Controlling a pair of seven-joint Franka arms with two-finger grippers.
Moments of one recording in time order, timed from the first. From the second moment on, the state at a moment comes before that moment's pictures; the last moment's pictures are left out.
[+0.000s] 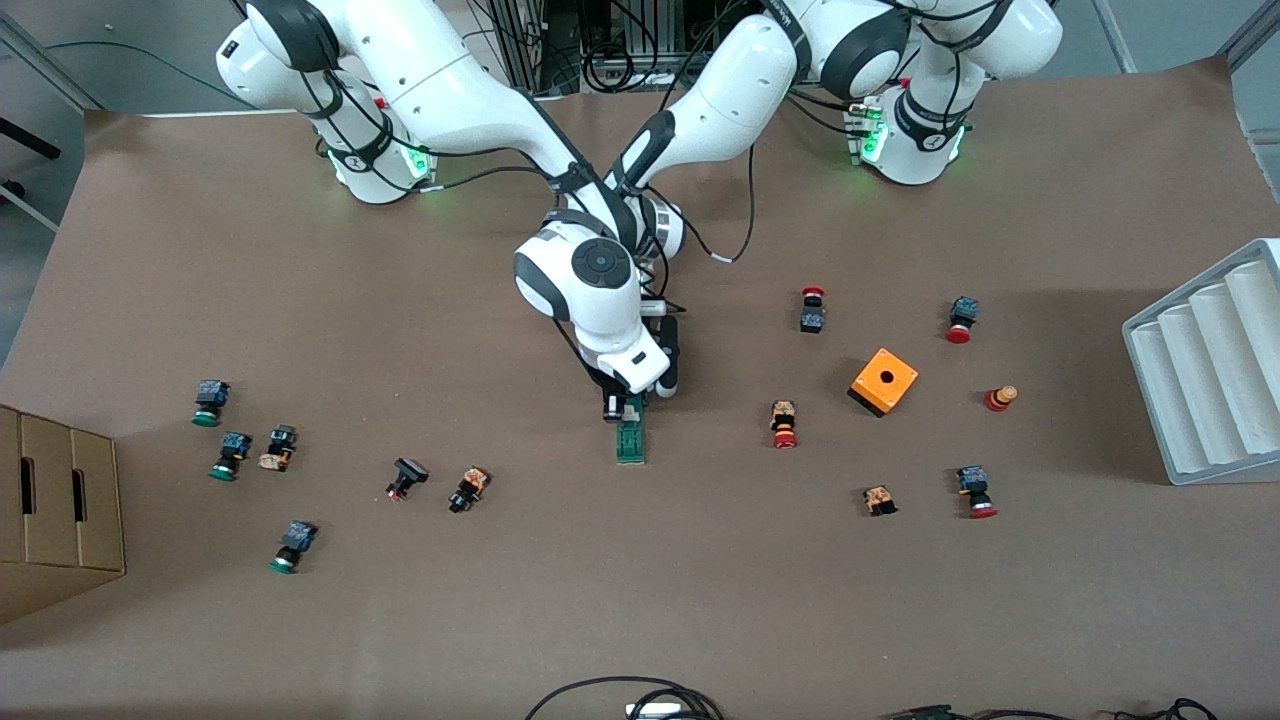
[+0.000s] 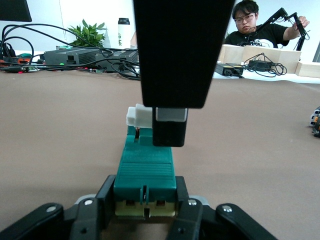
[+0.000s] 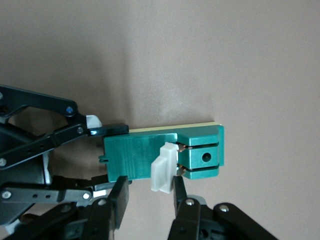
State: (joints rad) left arm -1.08 0.97 -0.02 -1.65 1.87 2.03 -2.67; right arm 0.90 0.67 -0.17 -1.68 -0.07 2.46 -0.68
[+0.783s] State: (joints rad) left arm -1.08 0.97 -0.02 -1.65 1.87 2.03 -2.67; right arm 0.90 0.67 -0.16 -1.69 -0.09 2.47 -0.68
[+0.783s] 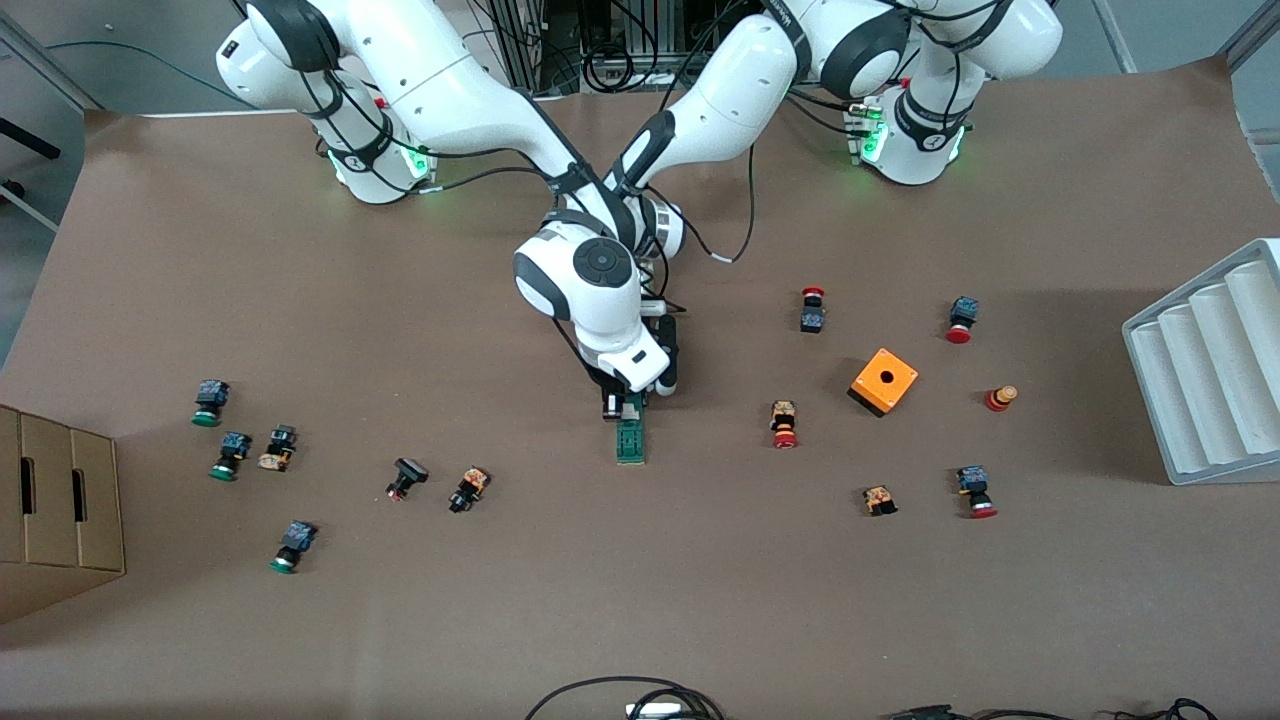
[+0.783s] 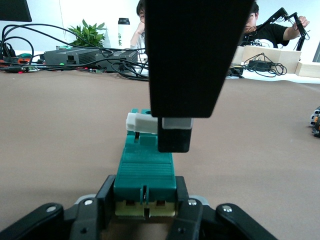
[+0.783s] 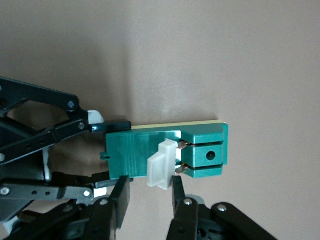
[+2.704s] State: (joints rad) left arm -1.08 0.97 -0.02 -1.65 1.87 2.03 -2.67; right arm 0.90 0.65 -0.15 -1.71 -0.09 2.47 -0.68
